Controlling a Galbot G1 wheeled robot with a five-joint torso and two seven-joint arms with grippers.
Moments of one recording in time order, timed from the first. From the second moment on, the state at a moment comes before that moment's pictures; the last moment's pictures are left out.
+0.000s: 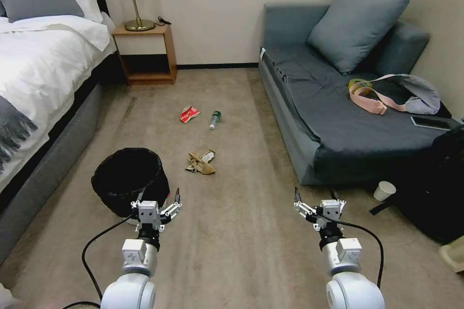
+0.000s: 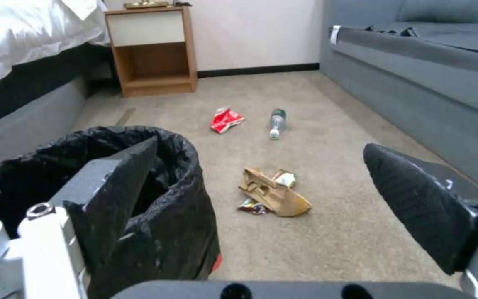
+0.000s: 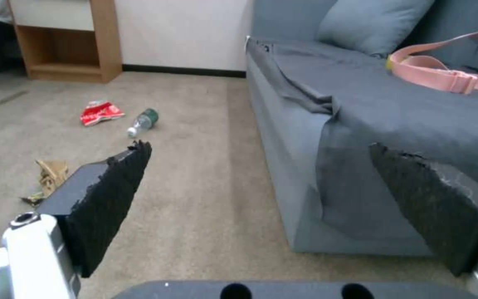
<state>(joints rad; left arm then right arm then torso) 1.55 -1.50 -0.55 -2.00 0.00 0.00 0.00 -1.55 1.50 0.55 2.00 0.00 0.00 0.00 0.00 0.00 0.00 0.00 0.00</state>
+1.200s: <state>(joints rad) 1.55 -1.50 -0.55 -2.00 0.00 0.00 0.00 -1.55 1.50 0.55 2.00 0.00 0.00 0.00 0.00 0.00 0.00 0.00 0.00</state>
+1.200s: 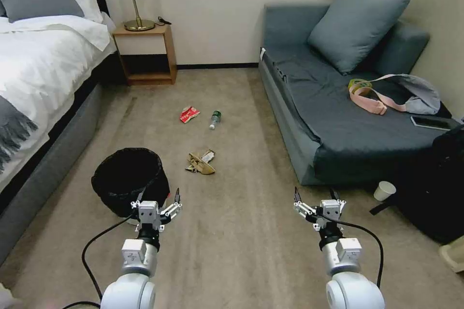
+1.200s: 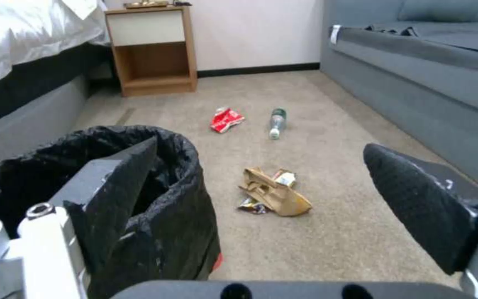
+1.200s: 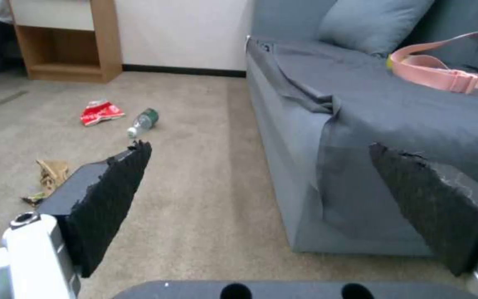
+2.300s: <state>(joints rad) 1.42 -1.36 -0.83 -2.23 -0.37 0.57 -0.20 -1.46 1.25 0.49 2.23 0.55 -0.53 0.30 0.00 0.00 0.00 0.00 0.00</state>
